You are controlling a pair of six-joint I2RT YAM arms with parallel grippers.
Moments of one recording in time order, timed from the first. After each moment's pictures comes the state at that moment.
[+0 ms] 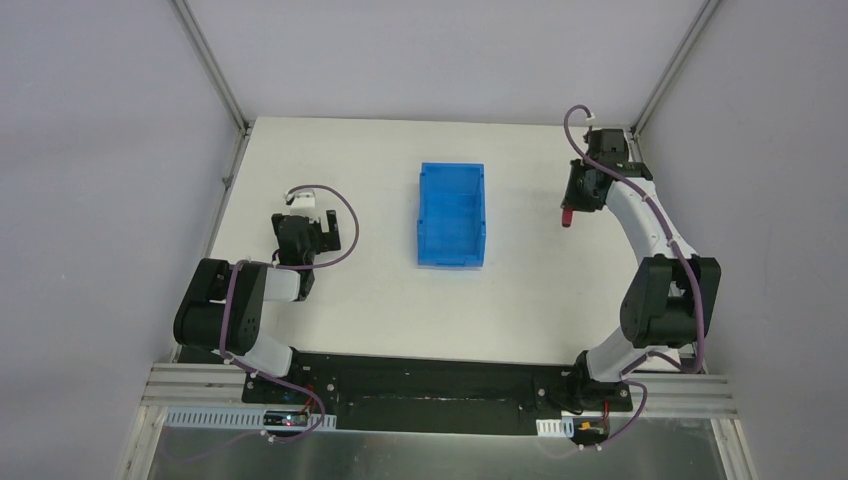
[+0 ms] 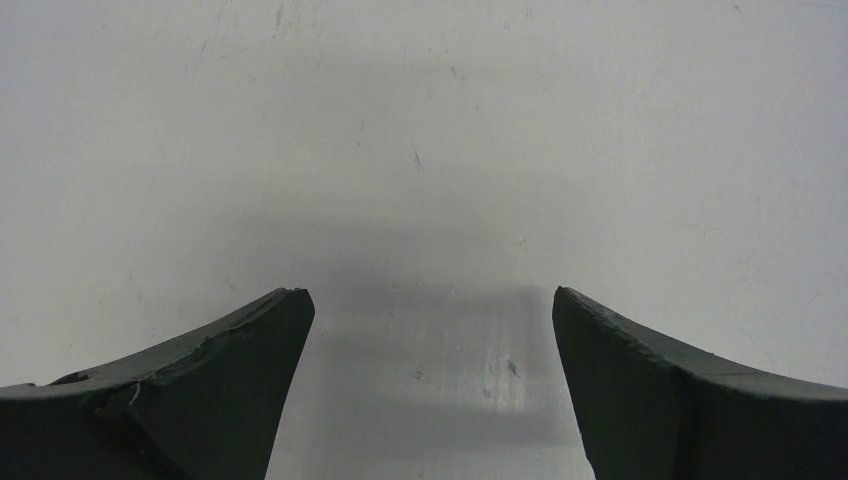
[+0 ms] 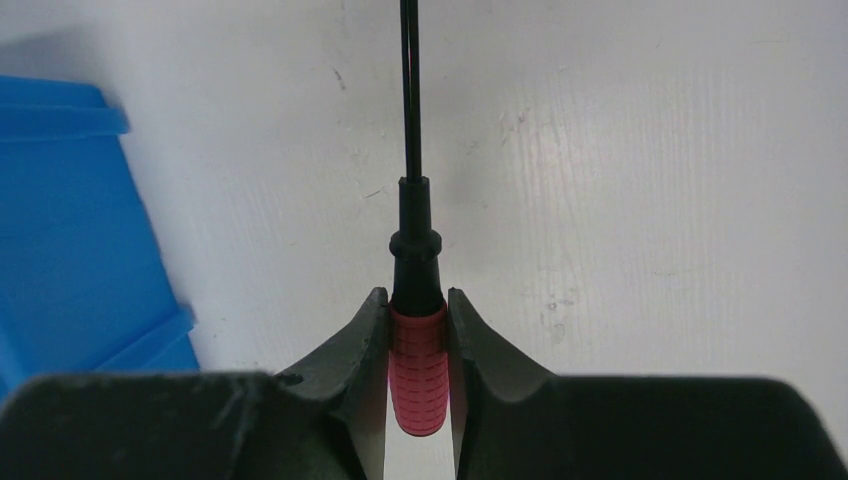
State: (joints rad) left arm -0.10 1.52 0.37 0.86 -0.17 -0.06; right arm 0.02 1.61 1.33 -0.71 0.03 0.19
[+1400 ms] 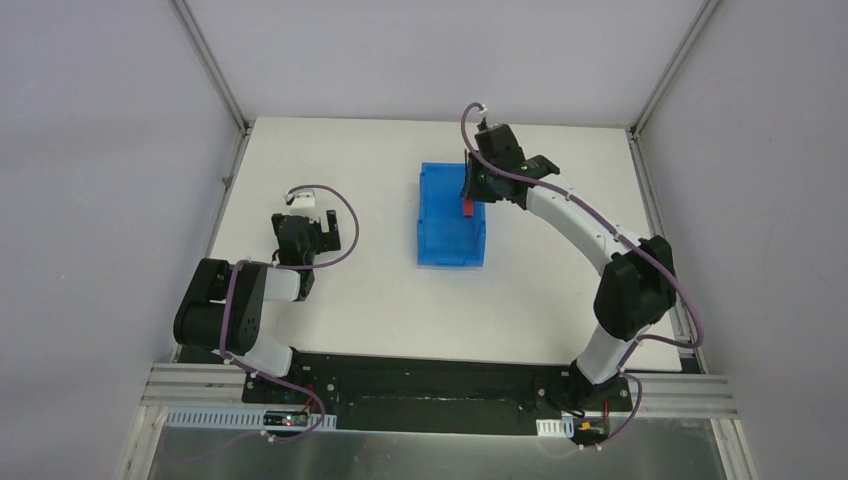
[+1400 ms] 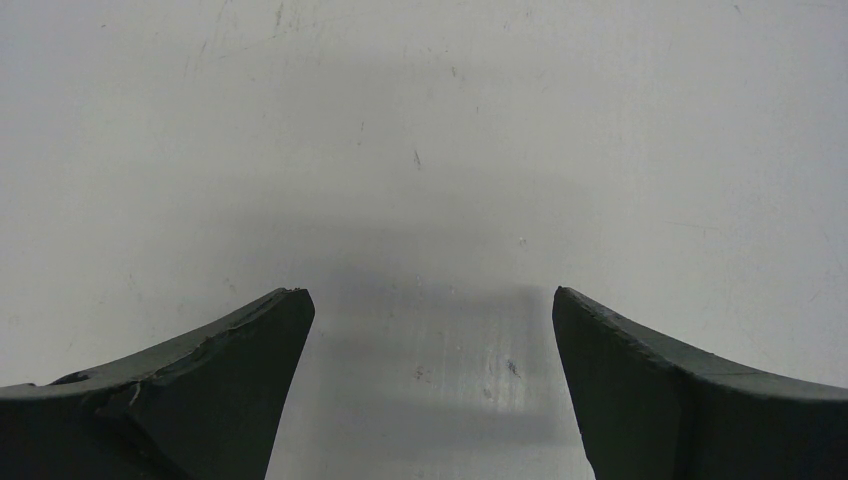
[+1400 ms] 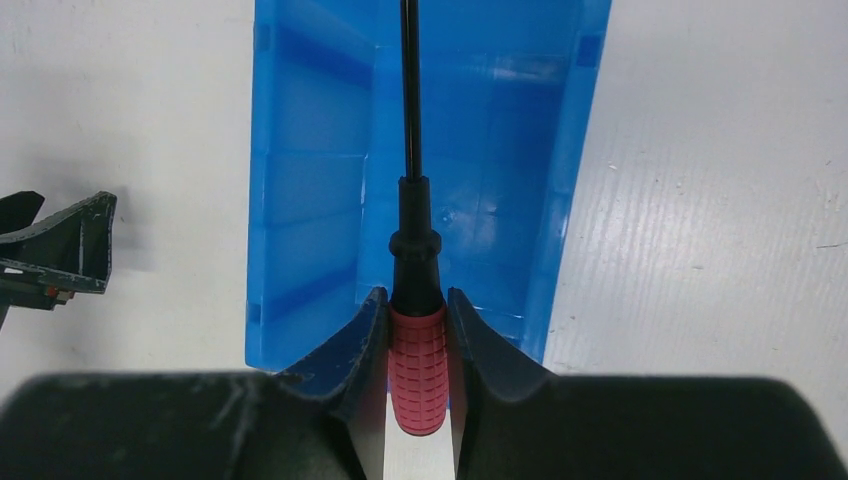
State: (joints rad) left arm -0.10 1.52 0.37 0.86 -0.17 -0.06; right arm 0.55 1.71 1.52 -0.63 0.07 0.49
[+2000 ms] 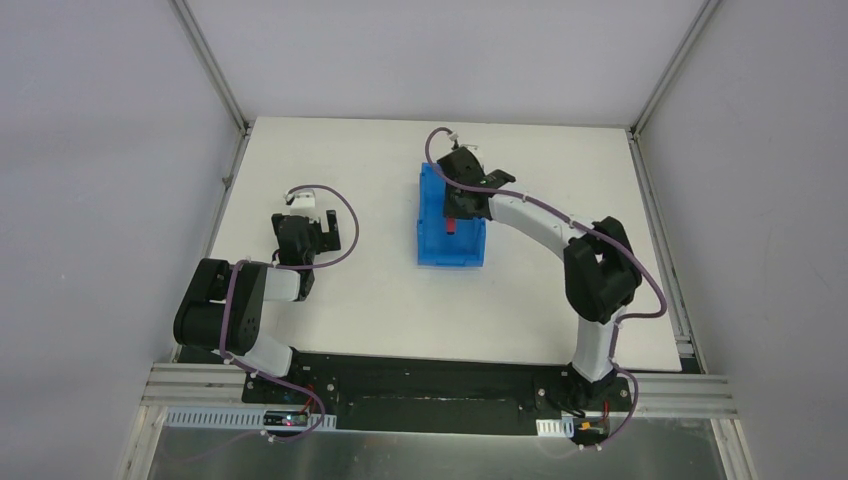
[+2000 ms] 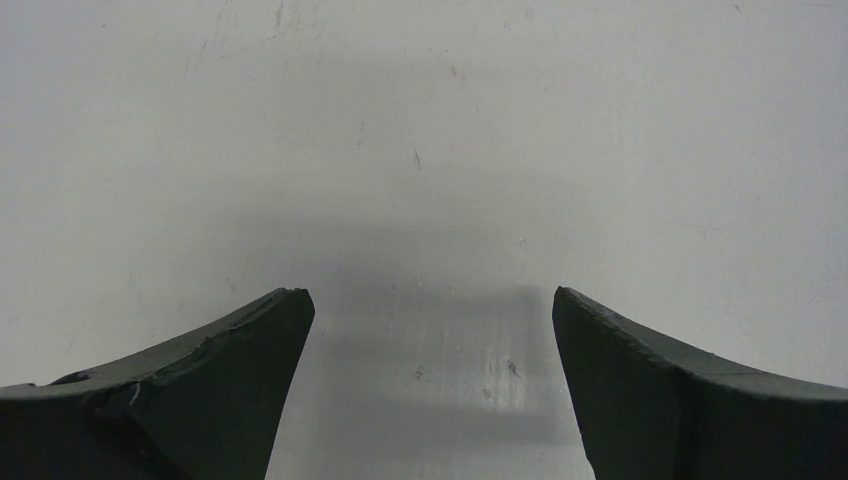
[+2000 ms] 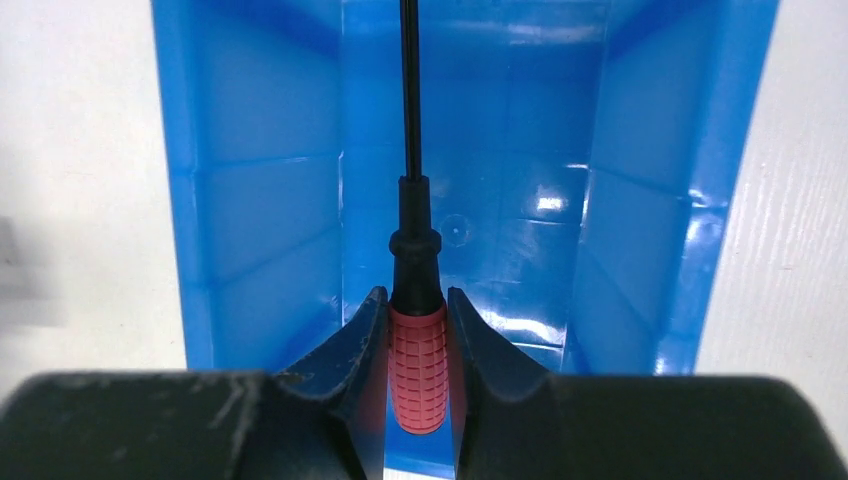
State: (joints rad) left arm -0.10 1.52 0.37 0.86 -0.17 -0.06; right arm 0.67 1.88 1.52 -0.57 0.24 0.58
